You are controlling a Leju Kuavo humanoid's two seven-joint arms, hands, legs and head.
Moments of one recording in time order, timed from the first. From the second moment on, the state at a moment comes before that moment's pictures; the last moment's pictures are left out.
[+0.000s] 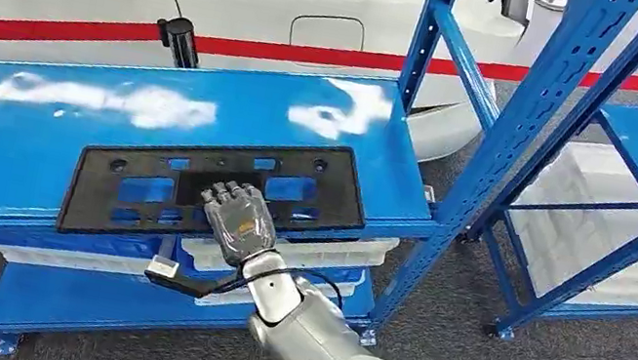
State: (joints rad) left arm -0.07 -0.14 0.69 -0.20 -0.42 0.36 -0.40; right arm -0.67 0.30 0.66 -0.43 1.57 -0.69 0.26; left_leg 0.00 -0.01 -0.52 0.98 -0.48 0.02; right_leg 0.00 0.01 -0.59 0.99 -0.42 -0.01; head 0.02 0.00
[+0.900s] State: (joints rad) left arm -0.08 -0.17 0.71 -0.20 -0.46 0.40 -0.37; right arm -0.62 0.22 0.72 -0.73 1.57 -0.69 0.31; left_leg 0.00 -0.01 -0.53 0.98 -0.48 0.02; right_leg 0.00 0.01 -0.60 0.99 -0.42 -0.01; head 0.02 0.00
